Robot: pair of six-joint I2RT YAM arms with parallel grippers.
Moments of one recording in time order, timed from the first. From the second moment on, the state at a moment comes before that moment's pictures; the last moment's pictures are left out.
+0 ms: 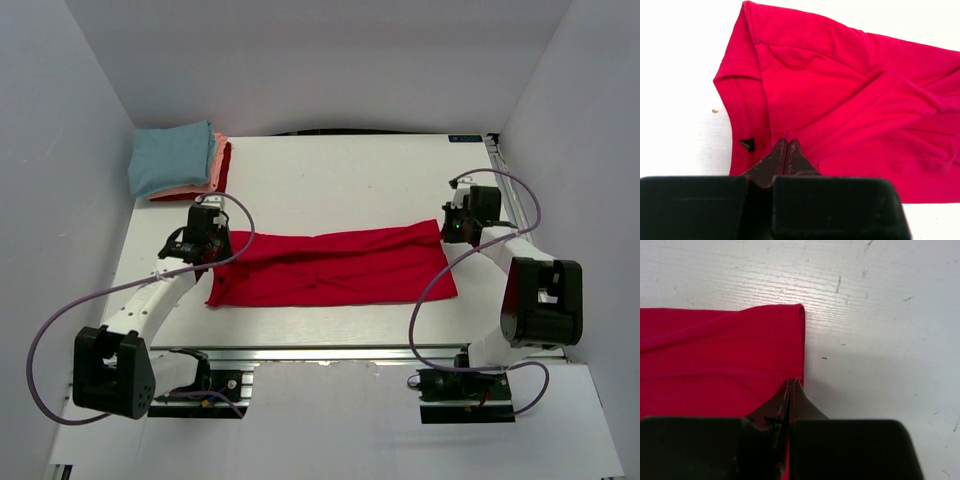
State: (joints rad) left arm -0.20 1.19 0.77 -0.43 -0.10 -0.29; right arm -0.03 1.55 0.86 -0.14 -0.20 -0.11
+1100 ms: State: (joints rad) left arm -0.20 1.18 0.78 -0.57 -0.10 -0.41; right arm -0.06 1.47 0.74 -0.13 -0.26 -0.09
